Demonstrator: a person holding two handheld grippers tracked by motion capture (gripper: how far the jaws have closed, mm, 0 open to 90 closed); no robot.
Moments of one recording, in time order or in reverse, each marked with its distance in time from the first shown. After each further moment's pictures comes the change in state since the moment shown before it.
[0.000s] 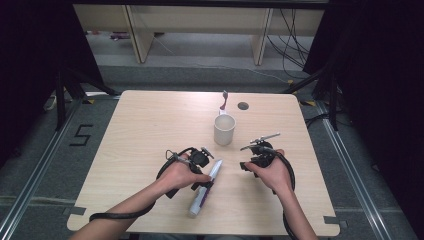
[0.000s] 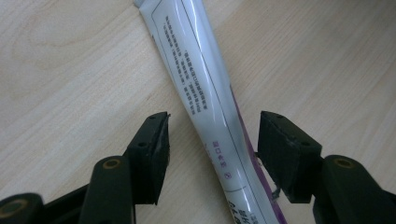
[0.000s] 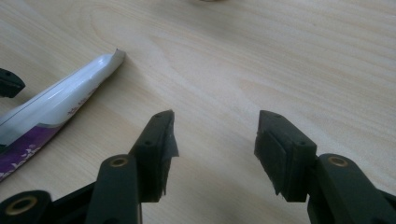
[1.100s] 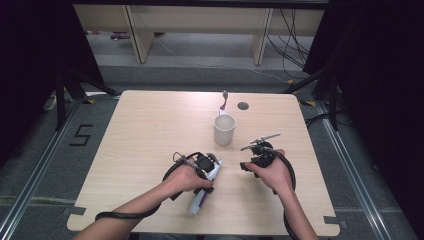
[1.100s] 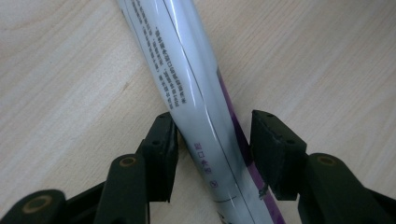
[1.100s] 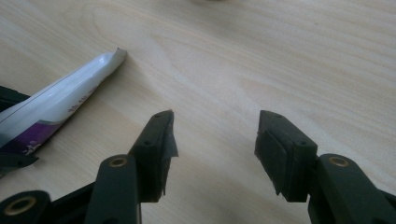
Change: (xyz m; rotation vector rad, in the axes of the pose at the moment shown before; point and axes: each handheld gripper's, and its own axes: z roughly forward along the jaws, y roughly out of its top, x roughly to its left) left arm -0.012 0.004 0.016 0.123 0.040 0.051; right arm 0.000 -0.001 -0.001 0.001 0.003 -0.002
